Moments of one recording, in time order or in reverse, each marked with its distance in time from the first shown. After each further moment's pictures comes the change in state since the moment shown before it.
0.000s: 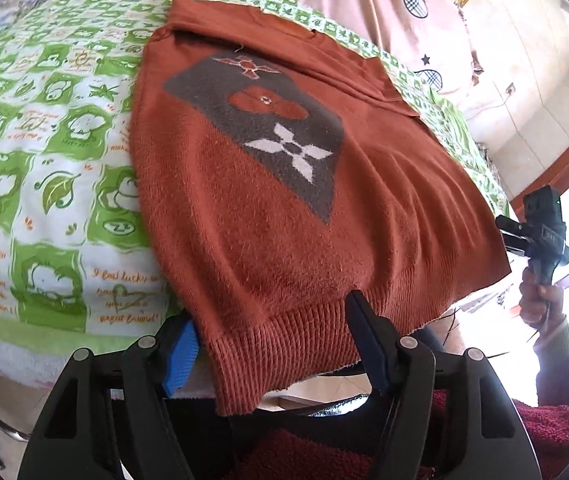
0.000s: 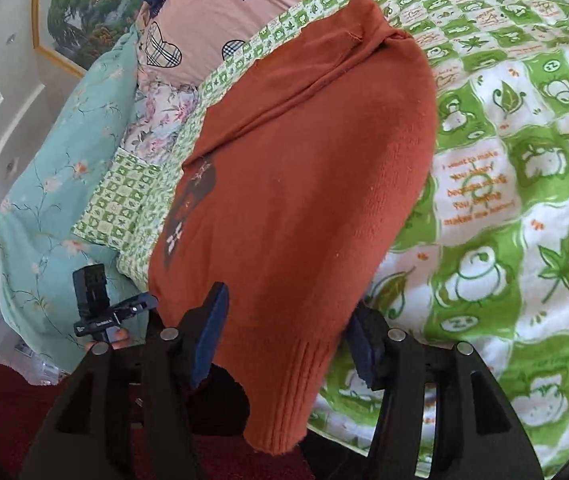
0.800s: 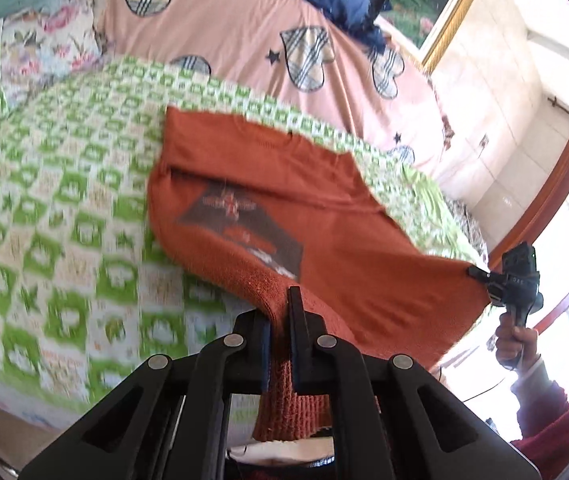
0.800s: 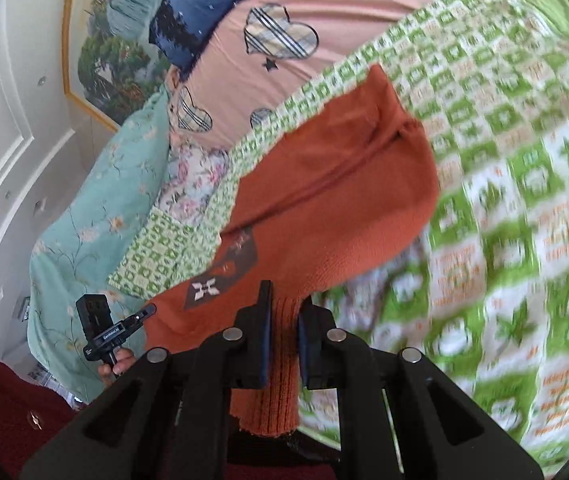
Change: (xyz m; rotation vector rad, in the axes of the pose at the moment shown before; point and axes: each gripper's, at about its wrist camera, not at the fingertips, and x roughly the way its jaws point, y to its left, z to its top) left arm -0.090 -0.019 0.051 0.032 -0.294 -0.034; right arm -0.060 0.013 0.035 0.003 -0.219 0.099
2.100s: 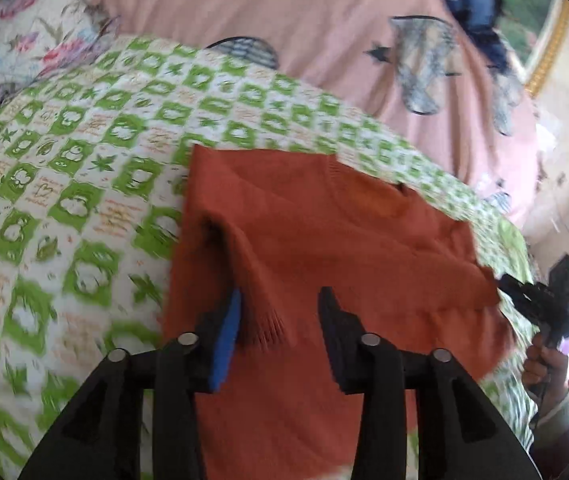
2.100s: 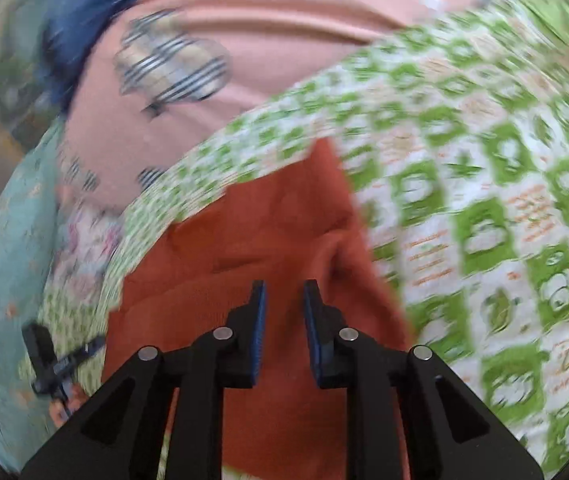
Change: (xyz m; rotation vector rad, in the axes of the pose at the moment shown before) left arm 0.218 0.089 0.167 -0.085 0.065 0.153; right arm 0.183 -0.063 0.192 -0.052 0.000 -0.257
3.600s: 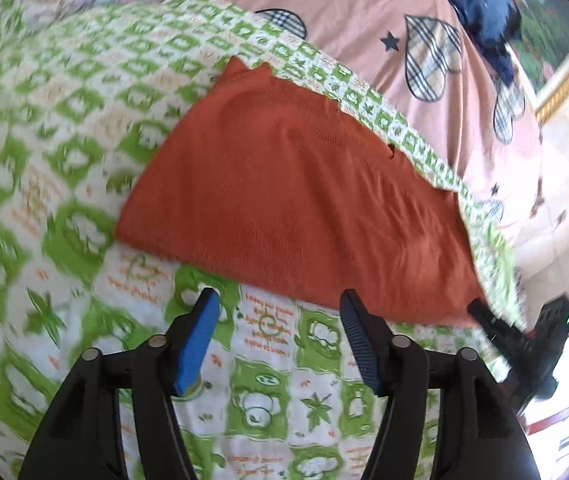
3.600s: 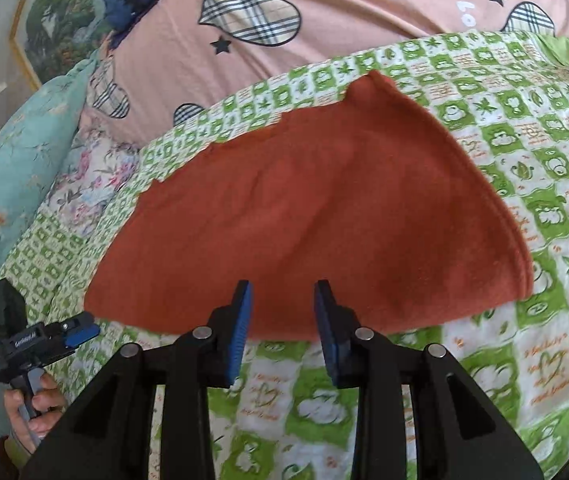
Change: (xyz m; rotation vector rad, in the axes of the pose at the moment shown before) left arm -0.054 -0.016 -0.119 -0.258 0.007 0.013; right arm -0.017 0.067 -0.114 -0.122 -0.039 -0.098
